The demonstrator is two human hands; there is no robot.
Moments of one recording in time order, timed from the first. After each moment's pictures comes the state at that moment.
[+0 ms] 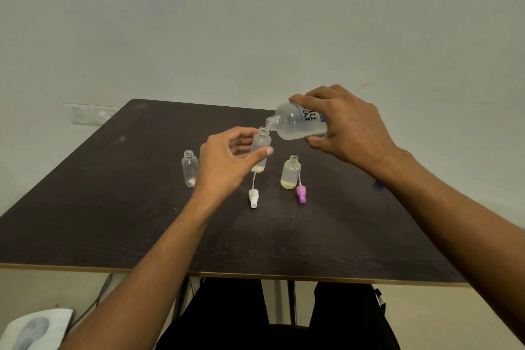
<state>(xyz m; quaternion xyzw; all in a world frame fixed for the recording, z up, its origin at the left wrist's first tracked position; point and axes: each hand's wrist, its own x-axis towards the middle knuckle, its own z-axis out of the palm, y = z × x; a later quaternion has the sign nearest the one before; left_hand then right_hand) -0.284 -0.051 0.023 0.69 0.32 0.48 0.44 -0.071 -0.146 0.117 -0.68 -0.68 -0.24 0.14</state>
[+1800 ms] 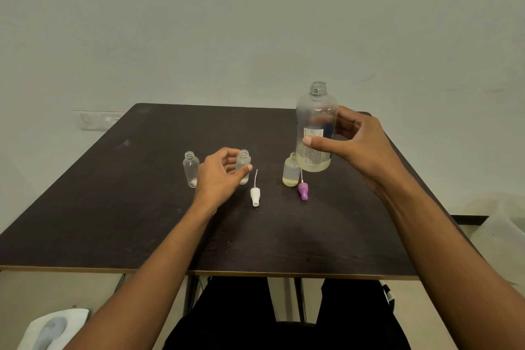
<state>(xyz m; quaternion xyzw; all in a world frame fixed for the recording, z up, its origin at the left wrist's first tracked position) -0.283 -0.017 -0.037 0.69 0.40 0.42 0.43 -0.053 -0.171 0.072 -0.62 -0.56 0.18 0.52</state>
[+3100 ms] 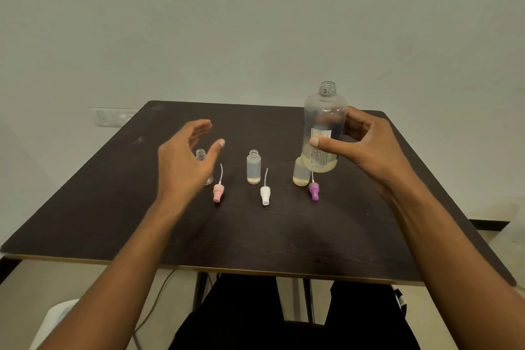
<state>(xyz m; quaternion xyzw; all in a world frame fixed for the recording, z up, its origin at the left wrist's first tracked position) -0.352 -0.018 0.008 0.73 0.42 0.50 0.22 -0.059 -0.167 0.067 -0.59 -0.58 0.18 0.54</state>
